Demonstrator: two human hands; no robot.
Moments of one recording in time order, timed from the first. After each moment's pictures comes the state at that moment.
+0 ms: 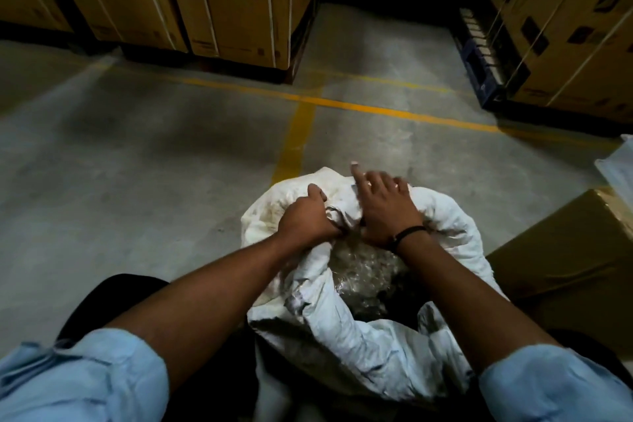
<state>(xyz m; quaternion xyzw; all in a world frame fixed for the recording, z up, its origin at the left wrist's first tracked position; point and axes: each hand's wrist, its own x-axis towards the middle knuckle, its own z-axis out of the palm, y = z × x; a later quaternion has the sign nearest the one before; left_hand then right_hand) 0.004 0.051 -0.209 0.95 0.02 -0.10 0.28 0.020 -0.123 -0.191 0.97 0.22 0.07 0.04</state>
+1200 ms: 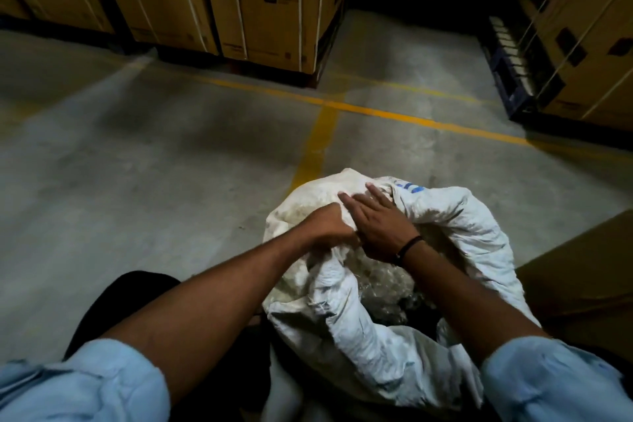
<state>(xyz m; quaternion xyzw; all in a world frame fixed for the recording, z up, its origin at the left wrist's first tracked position) -0.012 0.066 -0.177 0.91 0.01 -0.20 0.36 0.022 -0.093 -0.220 0.91 0.40 0.08 0.09</state>
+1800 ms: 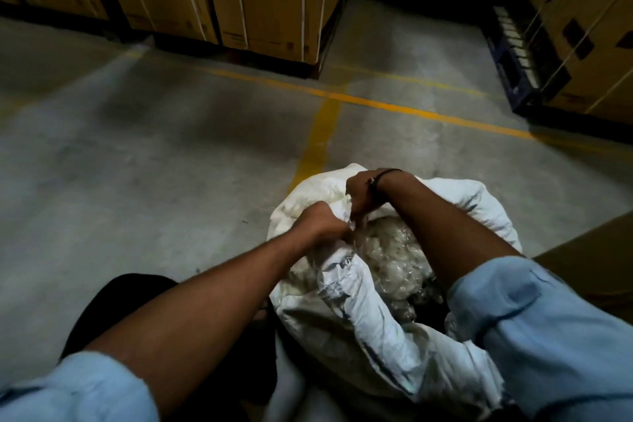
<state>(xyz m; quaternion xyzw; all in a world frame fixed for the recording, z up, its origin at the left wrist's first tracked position) -0.018 0.091 -0.184 0.89 0.14 -0.22 0.37 0.082 -0.016 -0.158 0.90 0.28 -0.29 0.13</state>
